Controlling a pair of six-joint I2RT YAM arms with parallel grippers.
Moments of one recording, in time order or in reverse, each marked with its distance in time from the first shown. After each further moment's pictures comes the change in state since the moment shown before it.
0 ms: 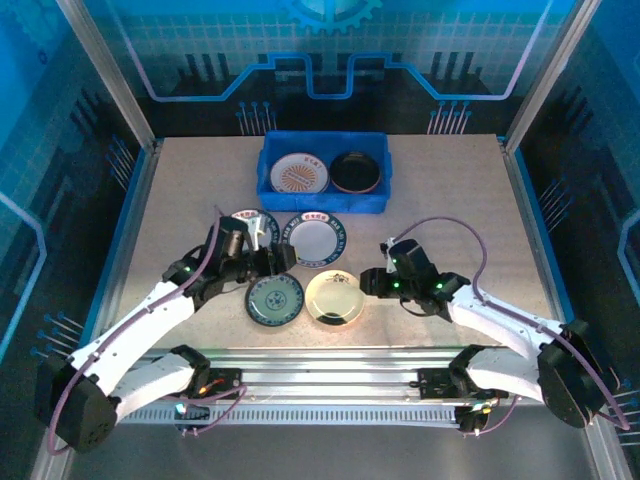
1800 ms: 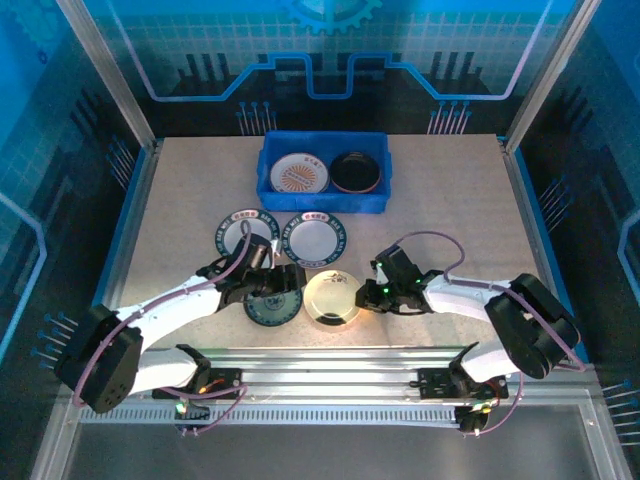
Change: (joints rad) left arm -0.045 0.238 -0.146 0.217 0.037 -0.079; right arm -0.014 0.302 -0.026 0.122 -0.233 0.178
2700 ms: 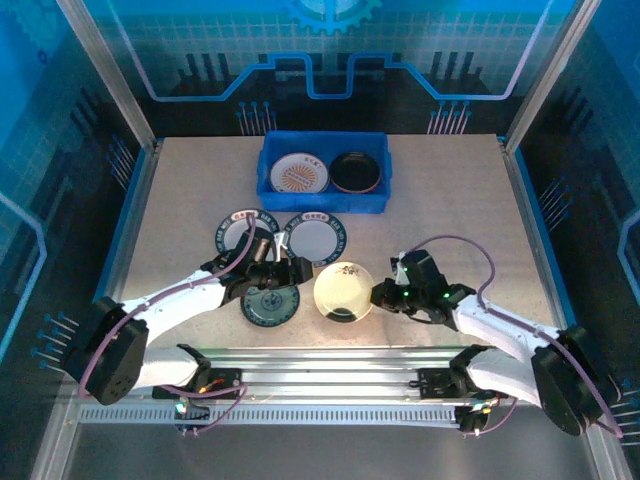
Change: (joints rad) left arm -0.004 0.044 0.043 0.092 0.066 0.003; right arm -0.079 -0.357 -0.122 -0.053 -0.008 0.015
